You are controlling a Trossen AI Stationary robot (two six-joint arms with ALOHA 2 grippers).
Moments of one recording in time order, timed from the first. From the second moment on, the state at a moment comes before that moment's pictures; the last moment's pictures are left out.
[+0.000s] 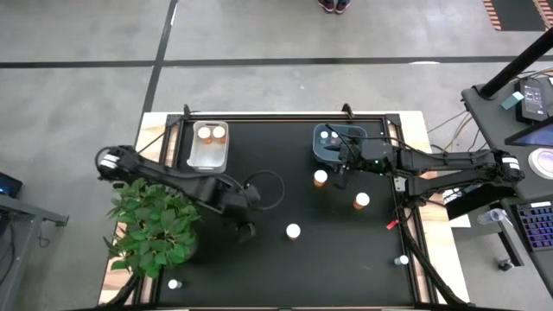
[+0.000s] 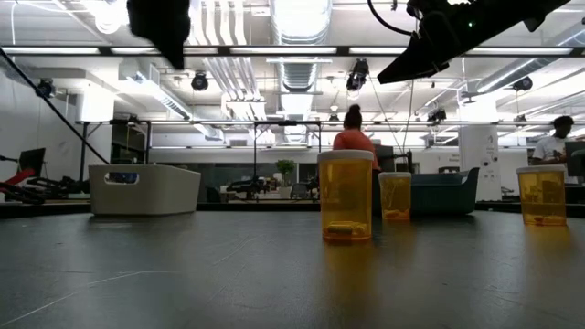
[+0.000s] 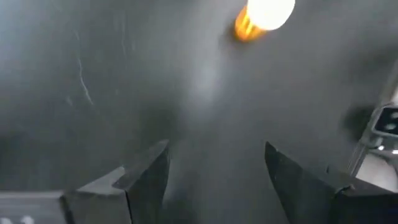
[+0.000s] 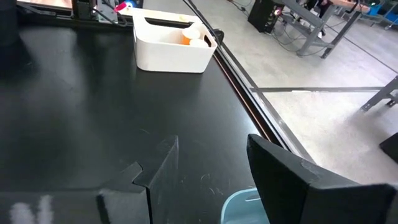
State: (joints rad) left arm -0.32 1.59 1.47 -1.10 -0.06 -0.78; right arm -0.12 0.98 0.66 -0.07 0.25 -0.17
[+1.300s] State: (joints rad) left arm -0.43 1.72 1.35 -1.19 0.08 -0.78; right arm -0.12 0.98 0.65 -0.07 0.25 -0.19
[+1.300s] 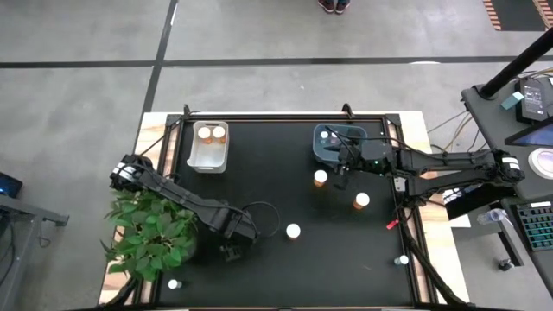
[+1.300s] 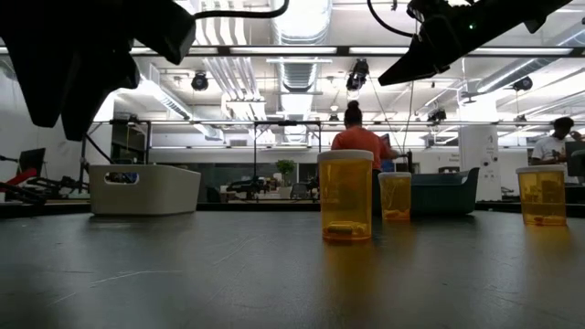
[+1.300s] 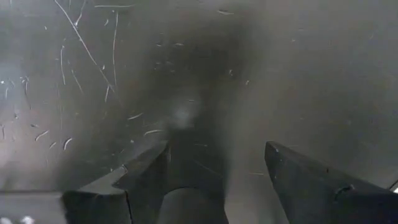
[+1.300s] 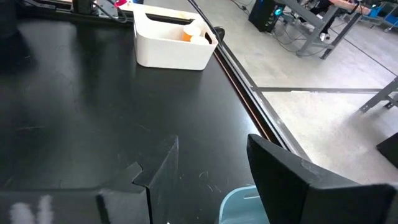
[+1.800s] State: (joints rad) left arm -0.40 1.65 1.59 -1.37 -0.08 -0.72; right arm -0.12 0.98 0.65 -0.07 0.25 -0.19
